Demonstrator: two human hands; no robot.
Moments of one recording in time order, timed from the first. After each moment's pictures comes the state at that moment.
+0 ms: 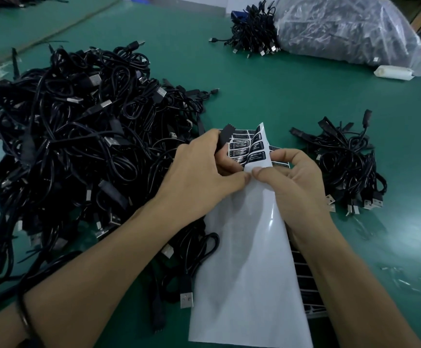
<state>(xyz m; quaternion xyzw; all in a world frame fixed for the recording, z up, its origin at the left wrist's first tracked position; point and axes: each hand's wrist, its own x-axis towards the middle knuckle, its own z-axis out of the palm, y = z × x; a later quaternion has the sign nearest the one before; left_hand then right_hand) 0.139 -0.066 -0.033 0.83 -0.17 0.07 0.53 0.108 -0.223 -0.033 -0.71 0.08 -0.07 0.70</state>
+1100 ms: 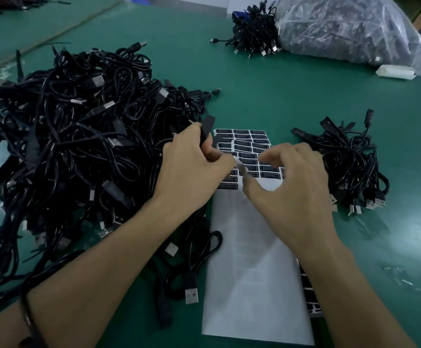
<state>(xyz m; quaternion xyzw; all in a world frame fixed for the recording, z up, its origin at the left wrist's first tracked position) 0.141 -0.065 -0.031 0.81 -0.07 0.10 0.57 0.101 -0.218 -0.033 -0.94 0.00 -0.23 0.27</state>
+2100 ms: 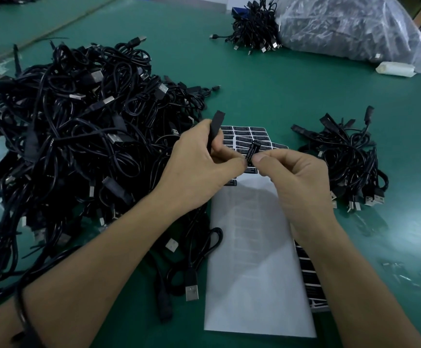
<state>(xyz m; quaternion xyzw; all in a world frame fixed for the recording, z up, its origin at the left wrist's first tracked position) 0.145 -0.062 -0.035 0.76 -0.15 0.02 0.63 0.106 -0.215 -0.025 -0.75 0.00 -0.15 0.64</state>
